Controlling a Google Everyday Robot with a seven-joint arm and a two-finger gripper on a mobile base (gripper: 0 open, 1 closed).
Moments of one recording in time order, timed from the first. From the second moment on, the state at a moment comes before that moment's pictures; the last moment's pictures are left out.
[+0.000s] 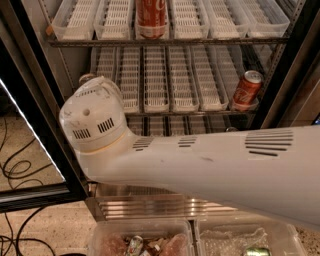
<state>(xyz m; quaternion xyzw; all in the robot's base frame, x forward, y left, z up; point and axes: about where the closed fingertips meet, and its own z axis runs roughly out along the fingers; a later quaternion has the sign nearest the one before) 0.575 0.156 0.929 -0.32 0.73 -0.05 0.60</state>
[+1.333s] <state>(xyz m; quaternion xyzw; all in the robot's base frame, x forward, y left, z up) 0.547 0.123 0.927 -0.31 0.74 -0.08 0.58</state>
